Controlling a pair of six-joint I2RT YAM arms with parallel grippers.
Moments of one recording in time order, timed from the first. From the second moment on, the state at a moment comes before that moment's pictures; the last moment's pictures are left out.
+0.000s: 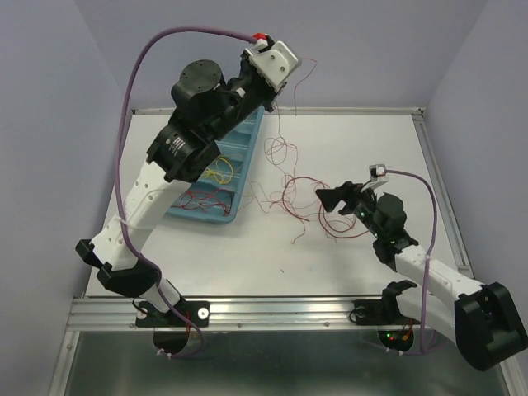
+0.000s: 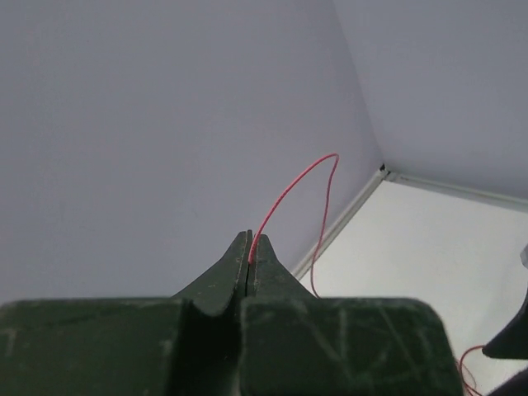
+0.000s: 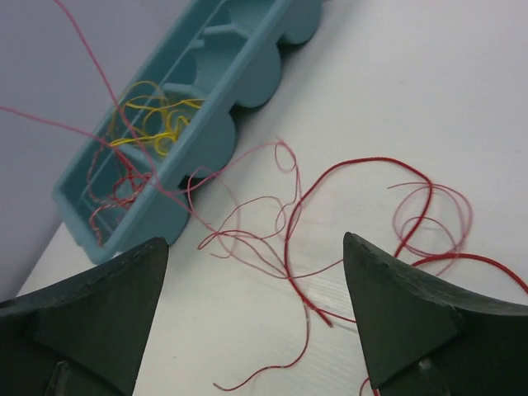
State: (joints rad) left arm -0.80 1.55 2.10 -0.37 0.04 0.43; right arm 0.37 0.98 0.34 0.57 -0.13 0.56
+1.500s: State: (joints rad) left arm -0.90 1.49 2.26 -0.21 0.20 0.29; right arm 0.53 1.52 0.46 0.94 -0.40 0.52
